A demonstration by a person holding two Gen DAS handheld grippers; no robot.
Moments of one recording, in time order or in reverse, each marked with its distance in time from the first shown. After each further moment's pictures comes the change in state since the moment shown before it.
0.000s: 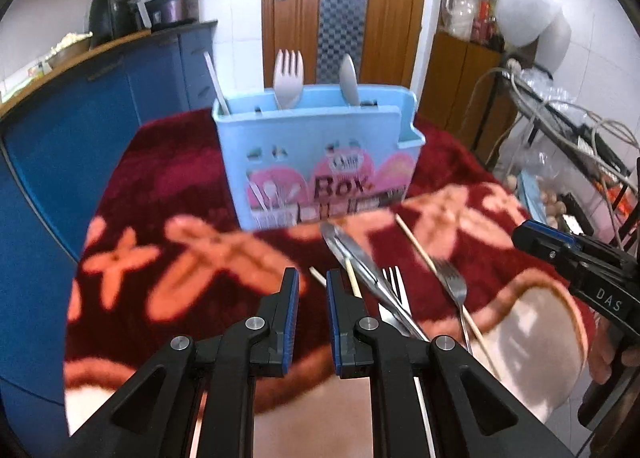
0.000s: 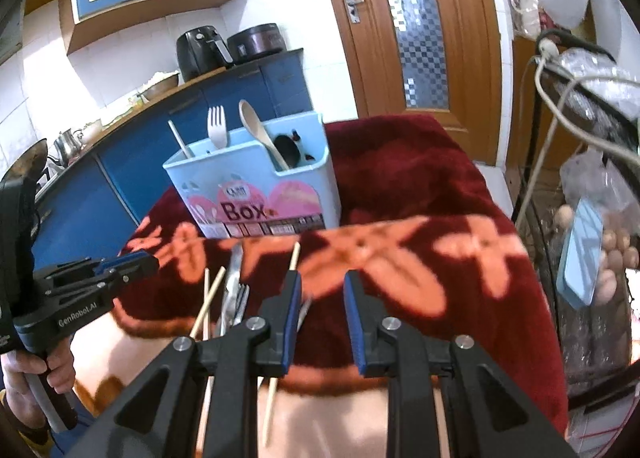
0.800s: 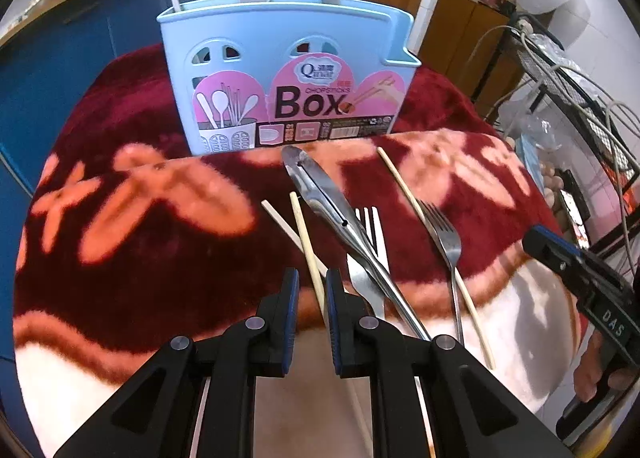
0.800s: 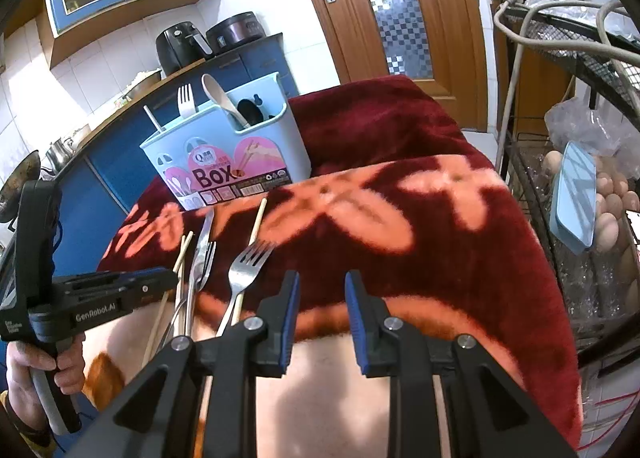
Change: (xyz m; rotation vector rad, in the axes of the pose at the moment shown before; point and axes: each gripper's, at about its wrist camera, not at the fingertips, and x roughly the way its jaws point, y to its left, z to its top) left arm 0.044 -0.015 -0.016 -0.068 0.198 -0.060; right arm -0.001 -0.034 -0.032 0.081 0.054 0.006
